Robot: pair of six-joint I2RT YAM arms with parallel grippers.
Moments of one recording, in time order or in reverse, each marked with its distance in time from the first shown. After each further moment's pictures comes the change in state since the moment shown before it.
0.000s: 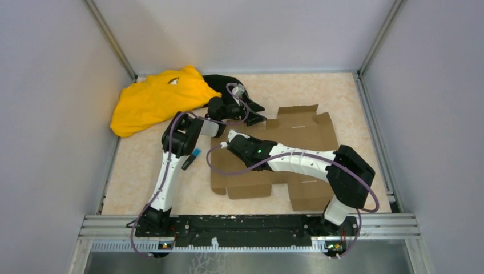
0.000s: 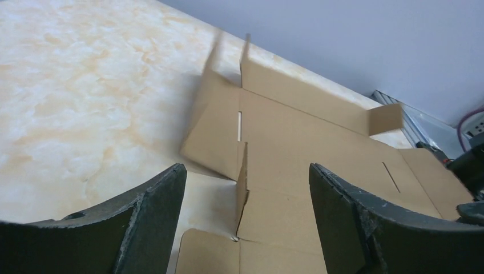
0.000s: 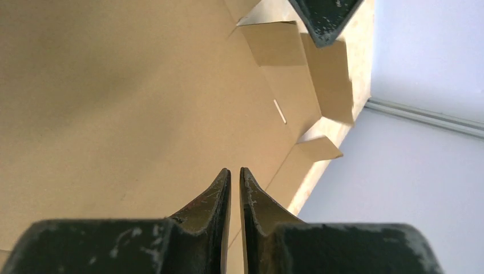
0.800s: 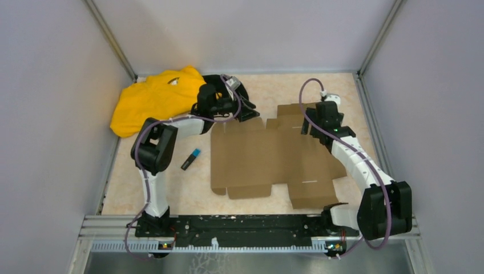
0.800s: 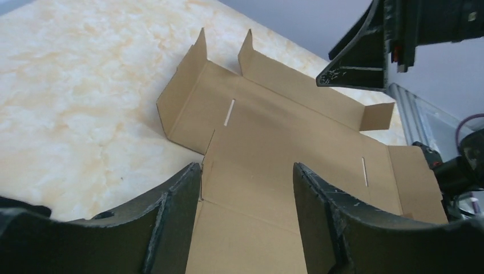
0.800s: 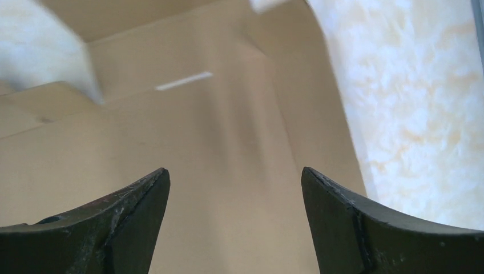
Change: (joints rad) left arm 0.013 -0.422 -0.235 -0.459 -0.046 0.229; right arm -0.805 -0.378 -0.182 0.138 -0.497 0.588
